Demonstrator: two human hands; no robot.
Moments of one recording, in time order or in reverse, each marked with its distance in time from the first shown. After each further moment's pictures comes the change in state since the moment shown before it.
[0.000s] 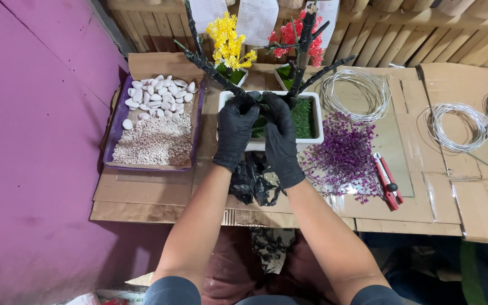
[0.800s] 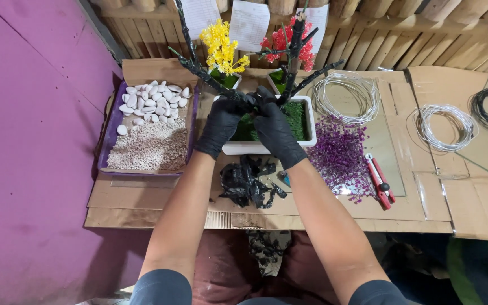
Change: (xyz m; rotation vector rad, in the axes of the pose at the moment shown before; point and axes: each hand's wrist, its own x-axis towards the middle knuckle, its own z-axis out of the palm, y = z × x) left_hand 0.047 -0.063 -0.005 -0.200 -0.287 0.284; right_hand 0.039 0.069 -0.046 0.165 -0.016 0.286
